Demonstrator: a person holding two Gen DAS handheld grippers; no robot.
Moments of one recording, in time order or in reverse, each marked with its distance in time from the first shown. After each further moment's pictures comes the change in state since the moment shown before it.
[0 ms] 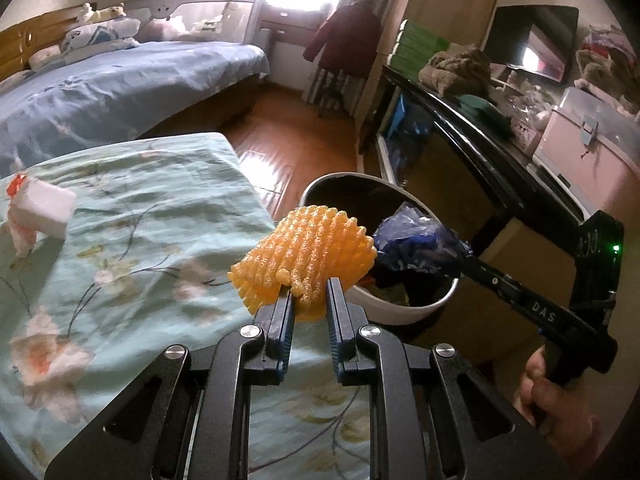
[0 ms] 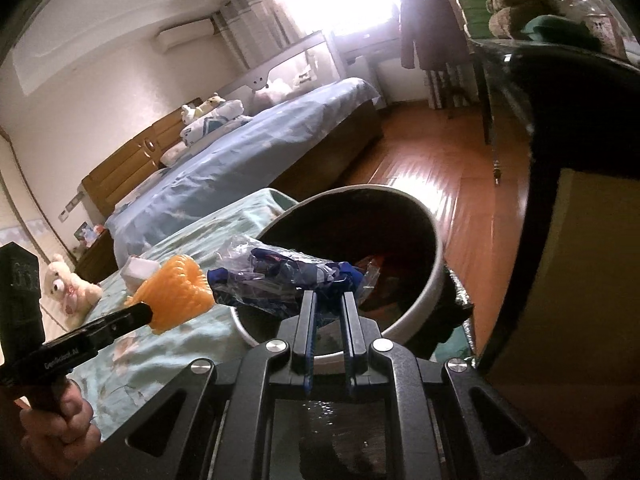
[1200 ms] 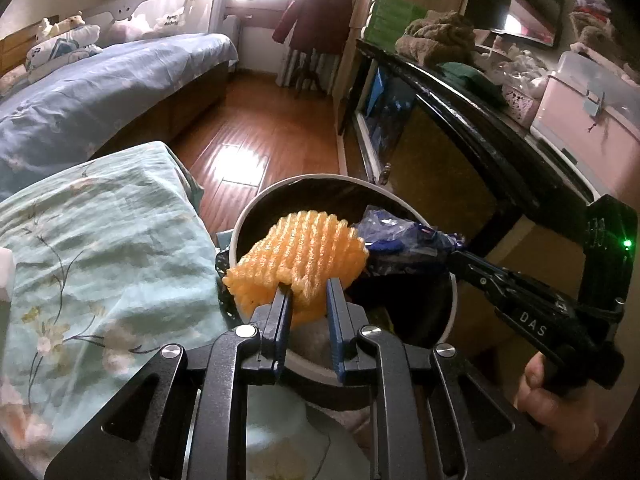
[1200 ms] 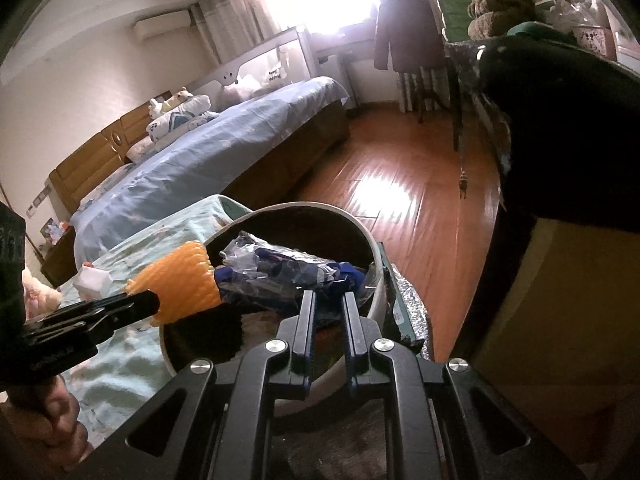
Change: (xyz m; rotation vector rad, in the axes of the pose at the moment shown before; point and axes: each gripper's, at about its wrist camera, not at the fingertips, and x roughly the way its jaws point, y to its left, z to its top) left arm 0.065 -0.046 0.037 0.094 0.078 -0.026; right arm 0.025 -0.021 0.022 -0.019 0.011 -0.135
